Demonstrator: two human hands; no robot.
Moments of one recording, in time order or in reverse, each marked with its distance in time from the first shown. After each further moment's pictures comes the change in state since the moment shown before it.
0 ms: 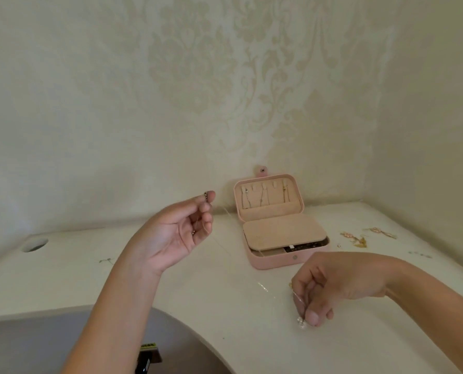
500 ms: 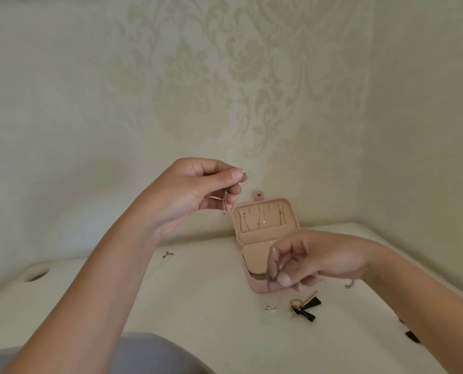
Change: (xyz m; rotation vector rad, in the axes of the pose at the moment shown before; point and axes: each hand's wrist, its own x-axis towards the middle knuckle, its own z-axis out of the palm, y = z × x) left_hand -0.010 0.061 0.086 0.824 -0.076 0.327; right_hand -0.006 -0.053 -0.016 0.141 0.113 -0.249
